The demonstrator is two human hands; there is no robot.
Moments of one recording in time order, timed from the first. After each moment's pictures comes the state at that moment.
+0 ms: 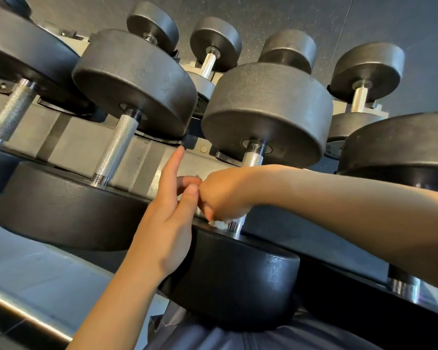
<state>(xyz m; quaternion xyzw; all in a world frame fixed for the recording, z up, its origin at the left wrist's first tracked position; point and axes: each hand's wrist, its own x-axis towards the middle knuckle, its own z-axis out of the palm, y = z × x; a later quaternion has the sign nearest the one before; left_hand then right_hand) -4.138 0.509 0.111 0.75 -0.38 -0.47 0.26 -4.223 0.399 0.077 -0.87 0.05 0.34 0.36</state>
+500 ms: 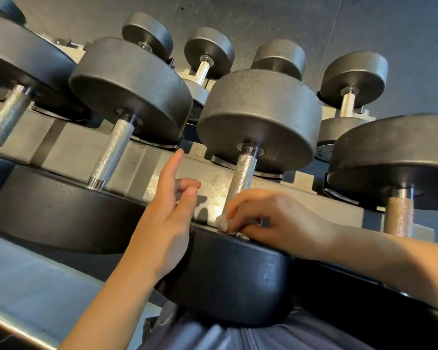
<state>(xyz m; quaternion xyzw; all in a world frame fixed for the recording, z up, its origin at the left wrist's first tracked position) -4.138 0.509 0.112 0.76 -0.38 -0.48 0.23 -4.325 0.434 0.063 -0.78 0.24 -0.07 0.58</state>
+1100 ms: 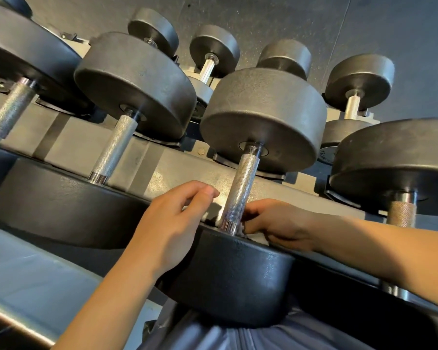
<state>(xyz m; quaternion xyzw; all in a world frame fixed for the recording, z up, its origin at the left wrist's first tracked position) -4.139 0.507 0.114 0.75 -0.41 -0.49 0.17 -4.313 0.442 0.033 -0.35 0.45 0.14 0.81</state>
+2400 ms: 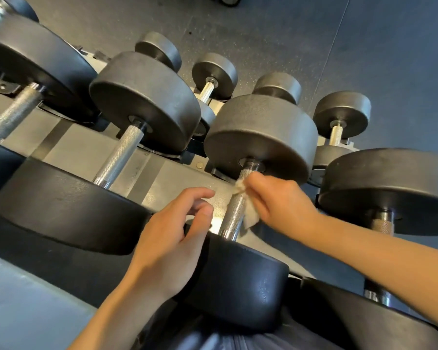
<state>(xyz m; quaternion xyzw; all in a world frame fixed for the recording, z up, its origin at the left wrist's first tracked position) -4.144 0.526 0.126 0.74 -0.45 -0.43 0.24 -4.318 0.412 0.047 -0.88 0.33 -0.11 0.31</state>
